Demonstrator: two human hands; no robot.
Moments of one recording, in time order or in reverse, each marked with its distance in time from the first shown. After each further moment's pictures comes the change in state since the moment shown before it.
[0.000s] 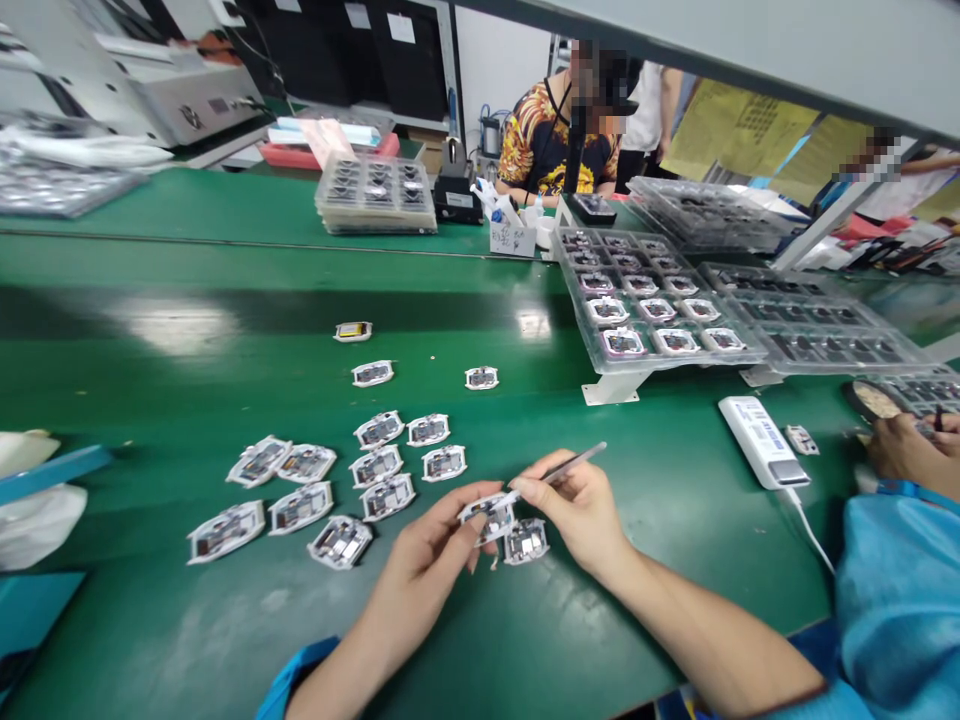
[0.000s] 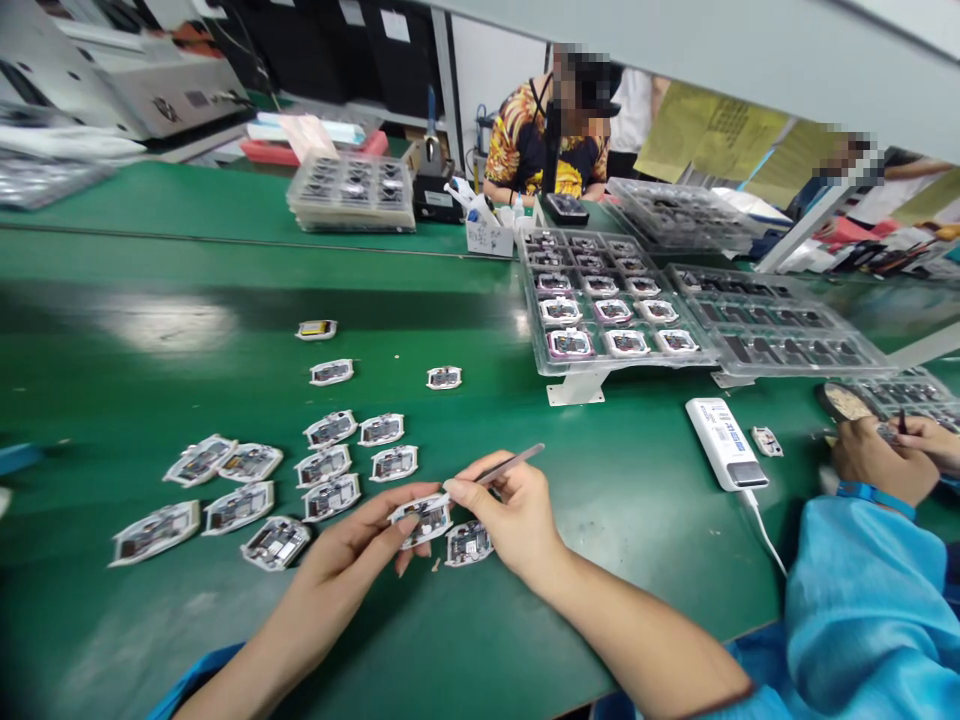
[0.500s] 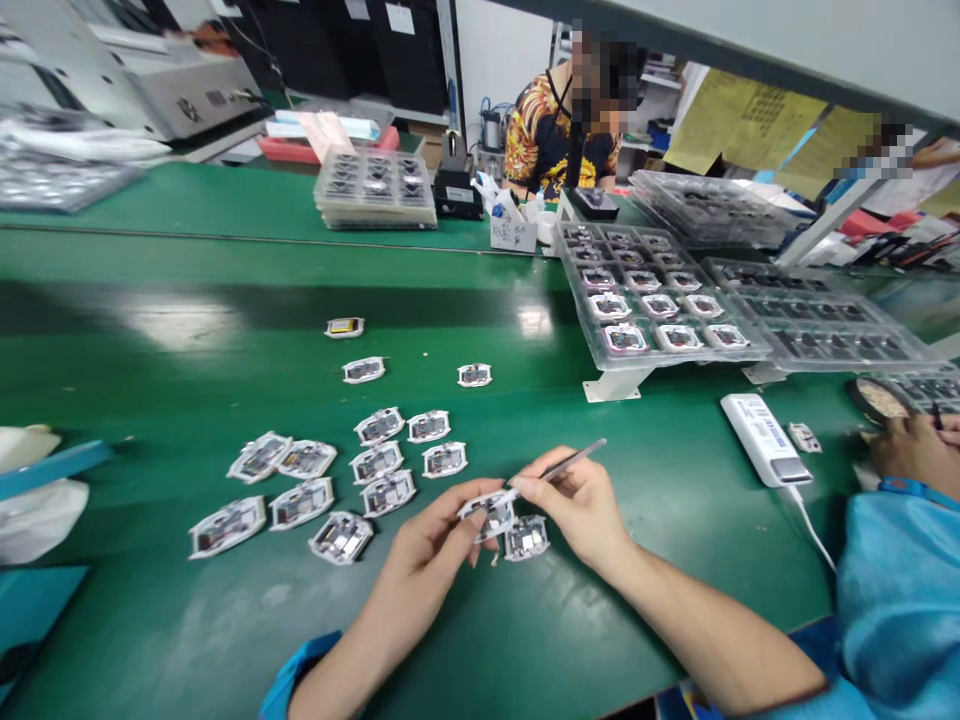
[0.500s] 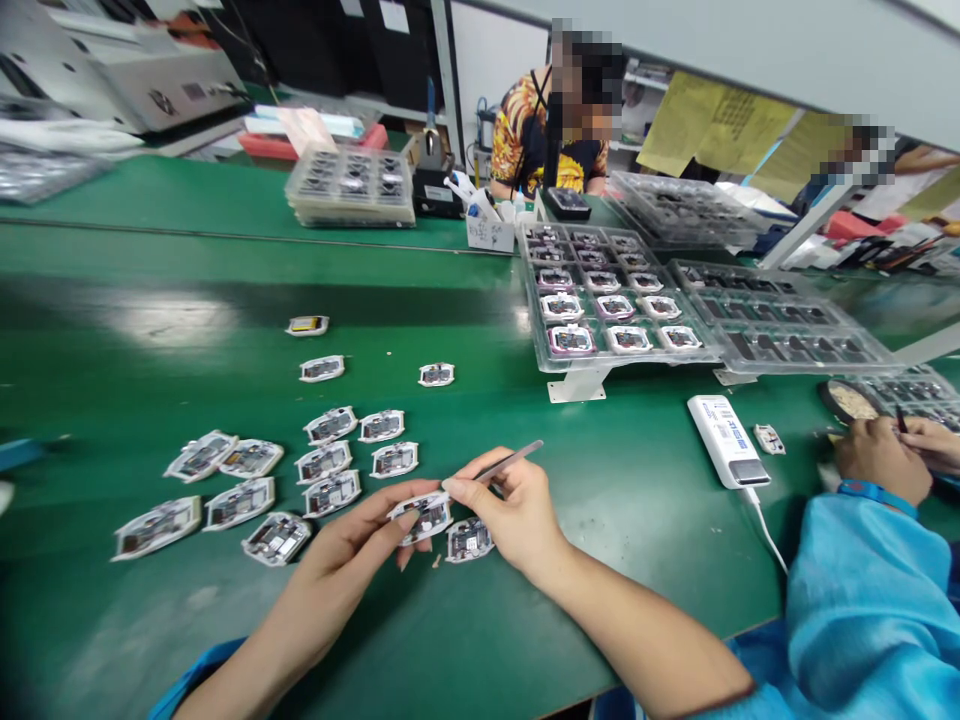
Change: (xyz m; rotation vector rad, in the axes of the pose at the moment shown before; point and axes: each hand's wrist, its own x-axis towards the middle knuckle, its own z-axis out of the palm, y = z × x) left_hand -0.001 0.000 0.001 -0.062 0.032 0.002; right_hand 0.001 0.001 -0.003 -0.086 -0.028 -0.053
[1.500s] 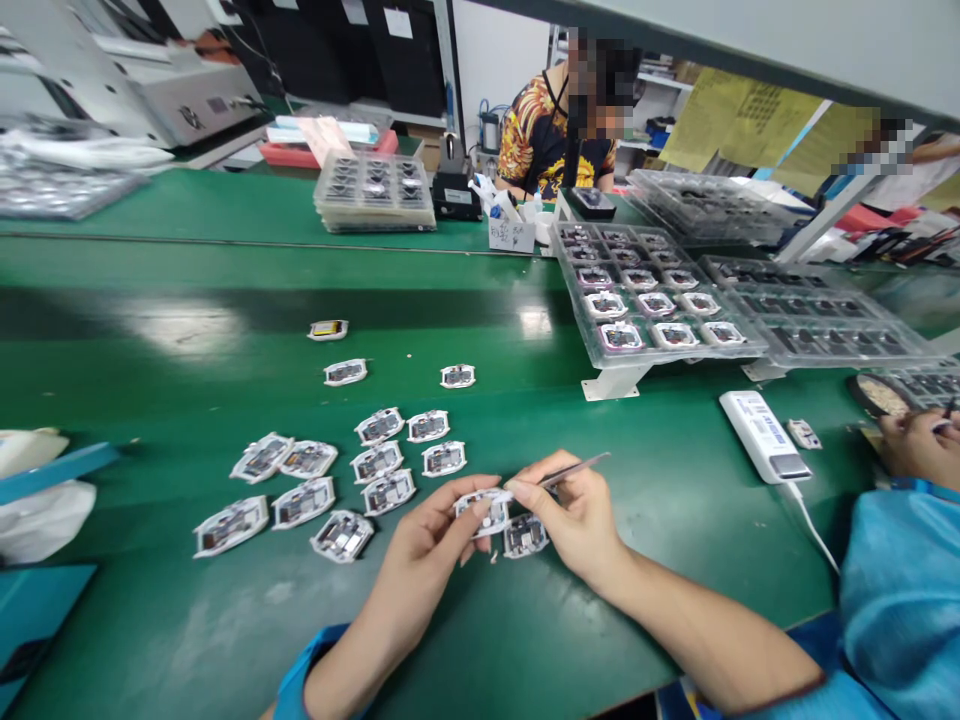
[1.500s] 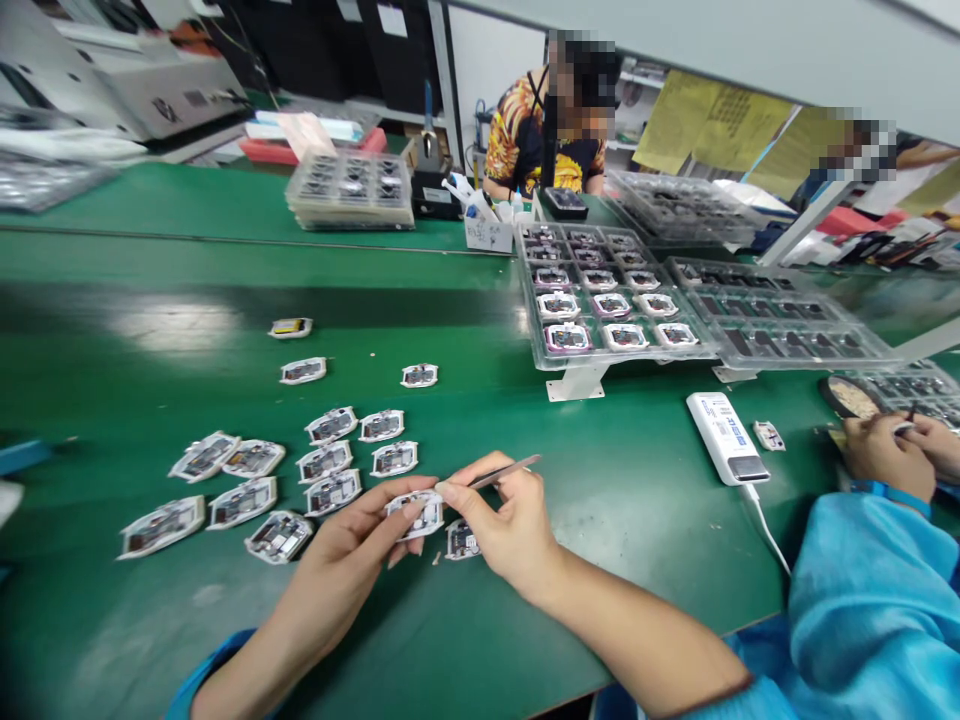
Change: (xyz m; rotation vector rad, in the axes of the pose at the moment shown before) left_hand 0.005 -0.003 0.007 -0.149 0.056 -0.099; right_hand -0.011 -0.002 0.005 -0.072 0.000 -0.149
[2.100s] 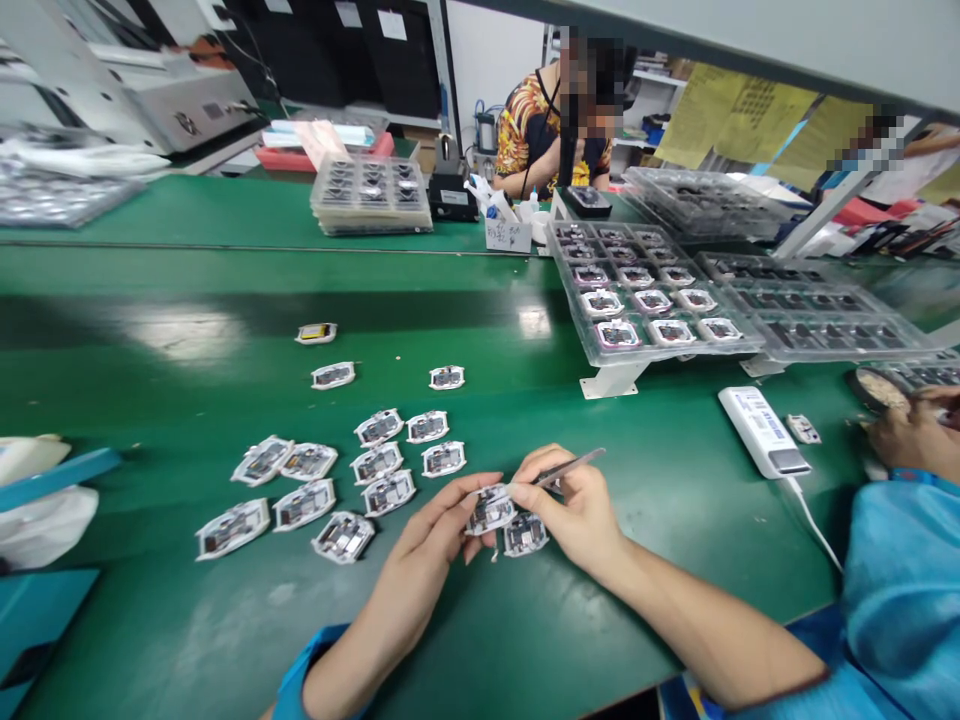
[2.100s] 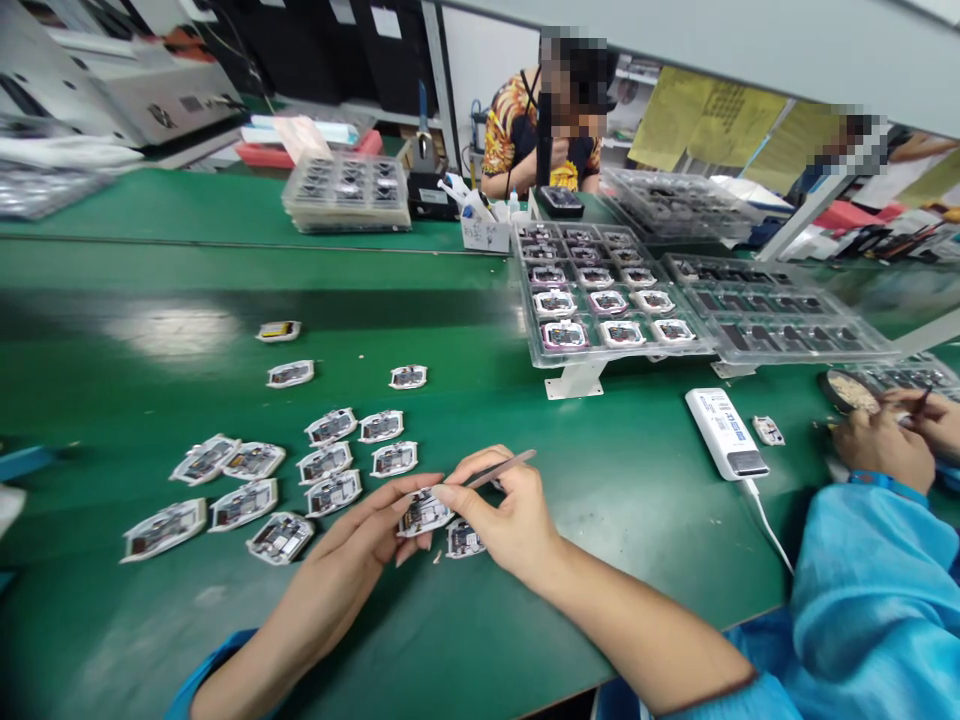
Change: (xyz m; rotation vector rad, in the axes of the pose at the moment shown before) left_hand -0.003 -0.002 -0.002 -0.124 -0.062 -0.035; right_hand 0.006 -0.001 -0.007 -0.110 -0.053 -0.143
